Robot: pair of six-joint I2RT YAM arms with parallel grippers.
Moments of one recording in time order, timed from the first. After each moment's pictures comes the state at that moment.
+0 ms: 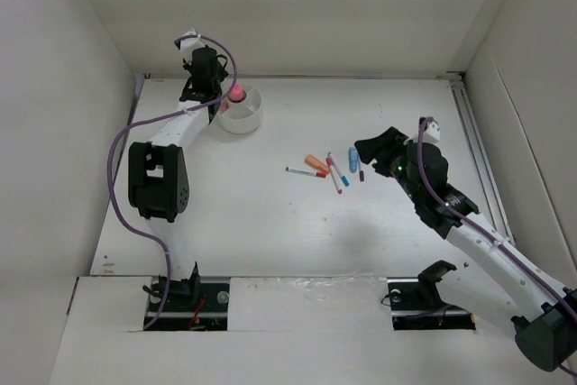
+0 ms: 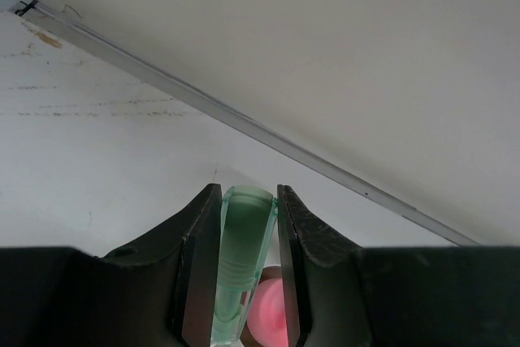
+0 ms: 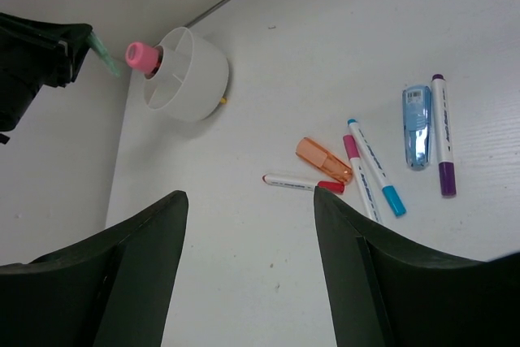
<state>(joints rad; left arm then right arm) -0.16 1.94 1.57 0.12 -0.39 -0.49 0.53 0.89 0.73 -0.08 0.23 0.81</state>
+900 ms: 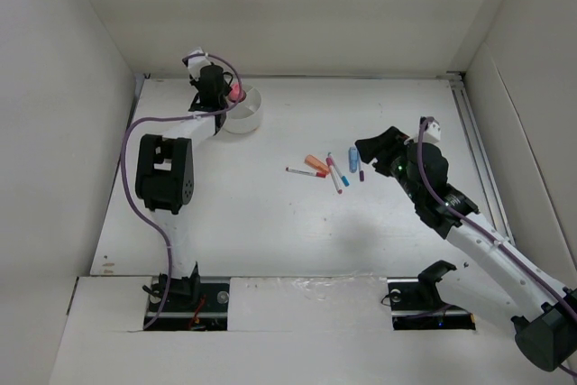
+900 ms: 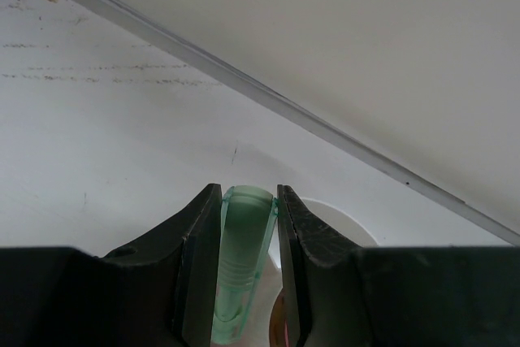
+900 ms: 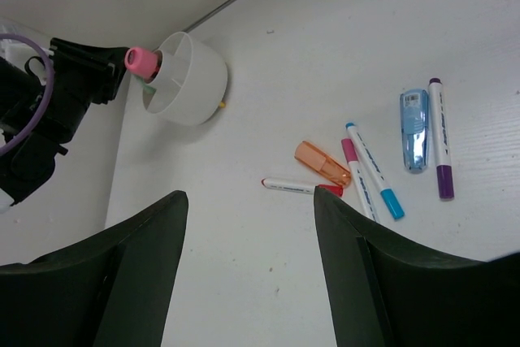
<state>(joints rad) -0.16 2.03 1.46 0.30 -0.42 -0.48 0.53 0.89 0.73 -0.07 0.24 0.81</state>
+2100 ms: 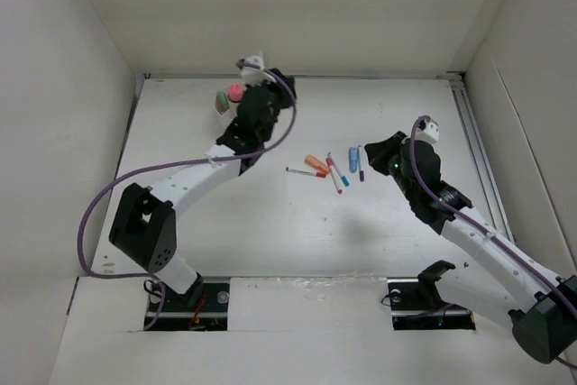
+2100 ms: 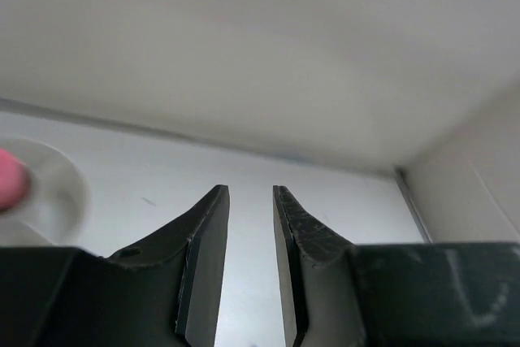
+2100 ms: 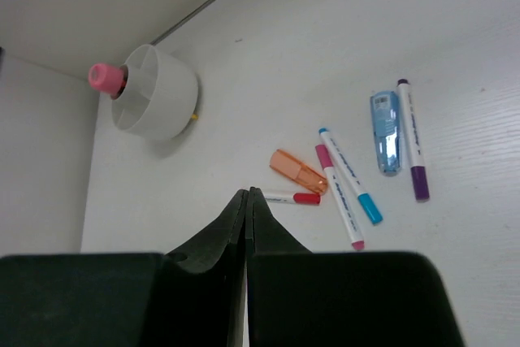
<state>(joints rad) -0.55 1.54 1.20 0.40 -0.40 -0.47 0.53 0.95 0.73 -0.05 0.29 0.82</state>
